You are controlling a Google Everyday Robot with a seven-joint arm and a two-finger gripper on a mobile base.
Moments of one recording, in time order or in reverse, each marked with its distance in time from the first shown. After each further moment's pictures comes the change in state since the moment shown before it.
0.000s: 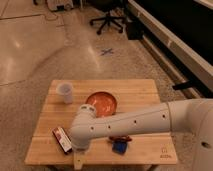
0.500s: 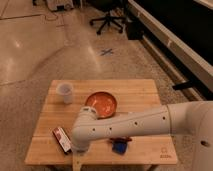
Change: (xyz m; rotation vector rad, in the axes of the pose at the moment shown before) arm -0.002 0.002 0.004 -0.009 -0.030 -0.016
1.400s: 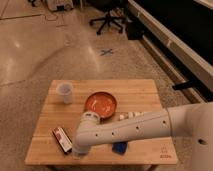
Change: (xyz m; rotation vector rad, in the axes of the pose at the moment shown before) arm -0.001 -0.002 0.028 0.031 -0.049 -0.031
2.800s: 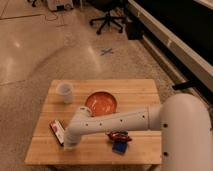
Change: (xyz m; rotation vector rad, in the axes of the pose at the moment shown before) arm -0.044 -0.075 0.055 -0.005 -0.113 -0.088
